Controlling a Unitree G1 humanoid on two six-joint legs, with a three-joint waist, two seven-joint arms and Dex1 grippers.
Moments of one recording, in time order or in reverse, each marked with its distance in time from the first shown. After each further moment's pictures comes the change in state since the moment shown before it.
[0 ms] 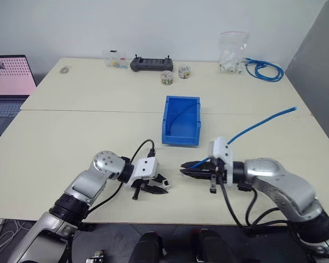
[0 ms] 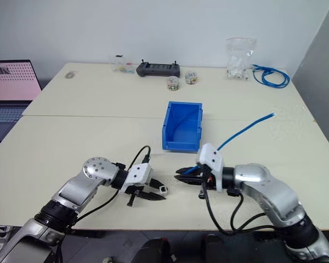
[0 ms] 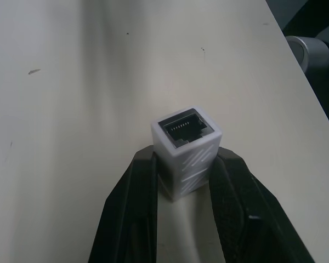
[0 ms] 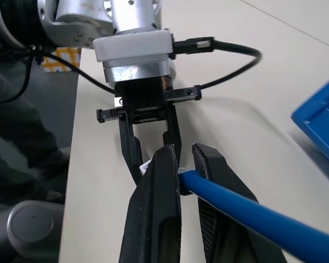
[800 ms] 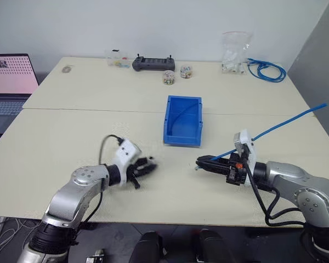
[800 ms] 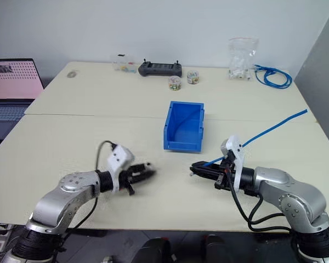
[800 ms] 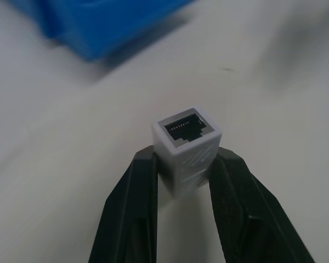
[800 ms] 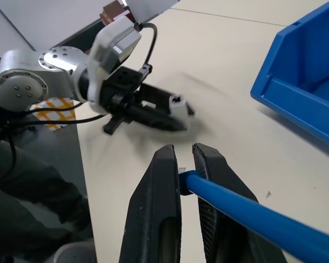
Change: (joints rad) left arm 0.249 0.020 0.216 -0.370 -0.215 0.448 0.445; right arm 0.143 -0.052 -0.332 -0.142 0.386 0.308 -0.208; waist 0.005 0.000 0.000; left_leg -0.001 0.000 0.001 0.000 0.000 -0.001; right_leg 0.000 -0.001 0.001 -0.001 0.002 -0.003
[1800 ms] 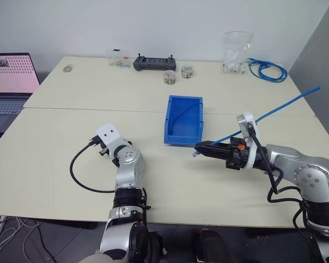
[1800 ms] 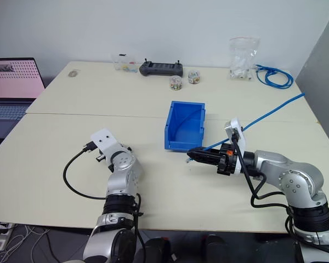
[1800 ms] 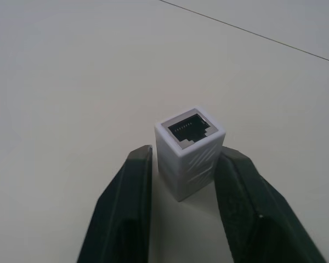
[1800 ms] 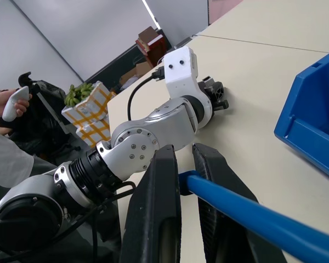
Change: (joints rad) left arm -0.388 -0.791 0.502 0.676 0.360 -0.333 1.650; right arm -0.197 0.031 -0.052 0.206 0.213 0.107 0.032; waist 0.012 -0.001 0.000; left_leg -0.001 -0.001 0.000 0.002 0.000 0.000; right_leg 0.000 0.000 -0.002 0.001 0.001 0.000
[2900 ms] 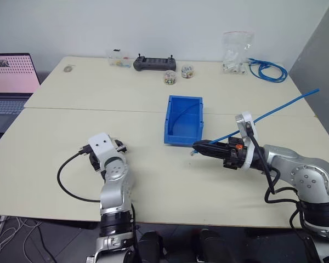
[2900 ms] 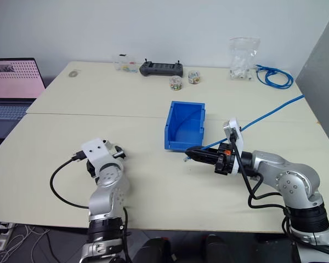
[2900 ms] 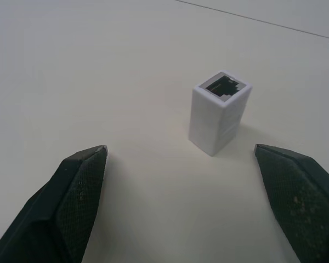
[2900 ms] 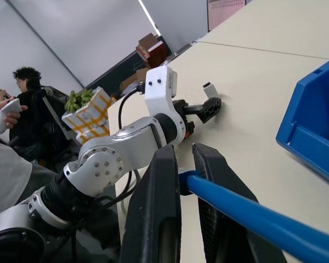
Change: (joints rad) left arm 0.219 0.006 -0.080 -0.351 -0.014 0.204 -0.186; right arm 0.001 0.025 0.007 -0.002 -0.001 -0.011 -0.019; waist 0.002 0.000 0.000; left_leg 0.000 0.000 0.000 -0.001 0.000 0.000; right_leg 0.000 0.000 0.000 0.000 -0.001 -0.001
